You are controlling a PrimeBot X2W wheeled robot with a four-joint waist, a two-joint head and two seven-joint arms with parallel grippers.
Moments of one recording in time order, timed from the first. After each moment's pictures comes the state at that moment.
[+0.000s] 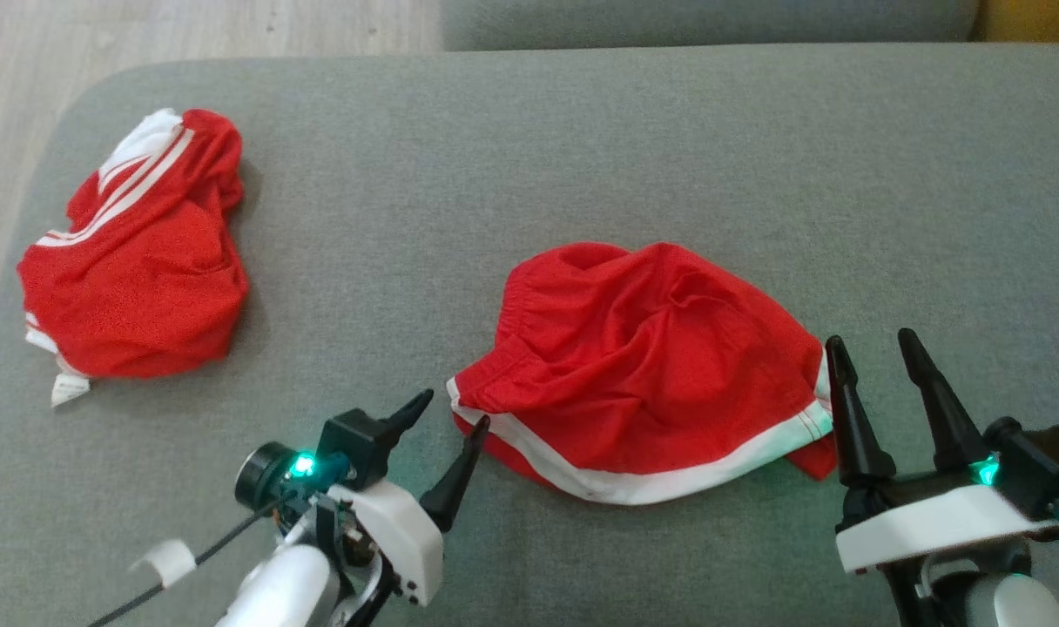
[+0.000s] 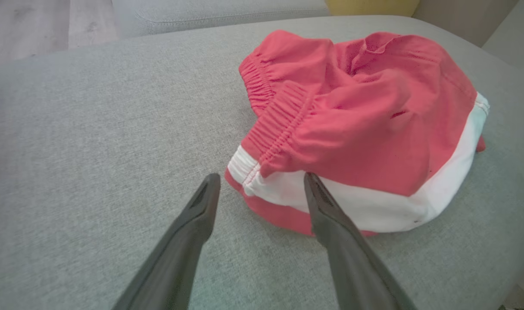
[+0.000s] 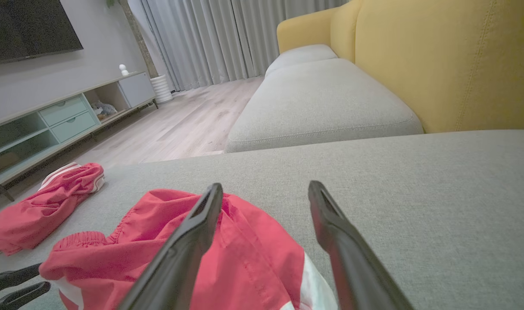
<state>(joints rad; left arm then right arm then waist) -0.20 0.24 -0.56 0.22 -0.35 -0.10 0.17 0.11 -0.04 0.03 -0.15 0.22 0.13 0.01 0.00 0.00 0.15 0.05</state>
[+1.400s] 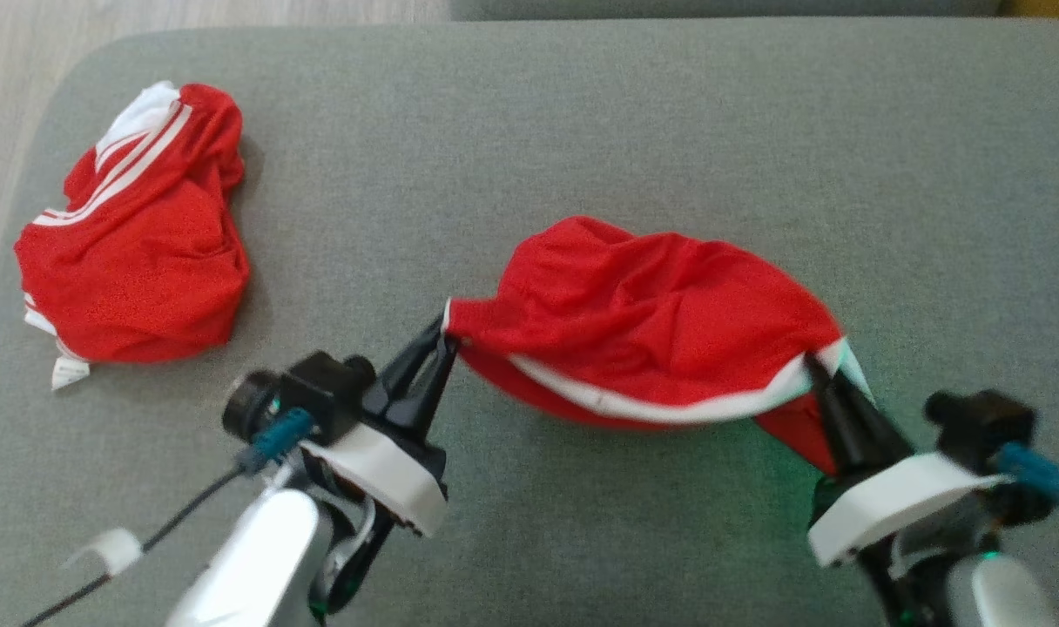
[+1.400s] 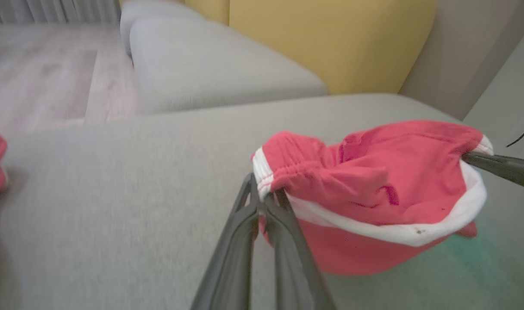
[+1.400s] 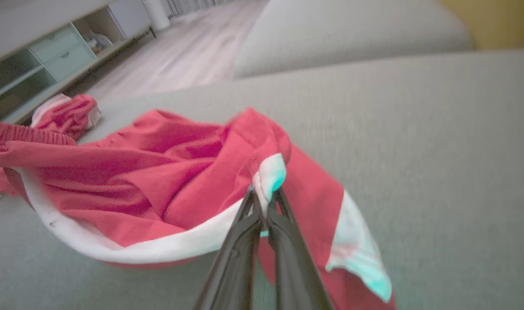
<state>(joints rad) -0.28 0.24 -0.54 0.14 -0.41 -0.09 0.08 0.07 -0.04 0.08 -0.07 0.23 0.13 0.22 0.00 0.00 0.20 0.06</state>
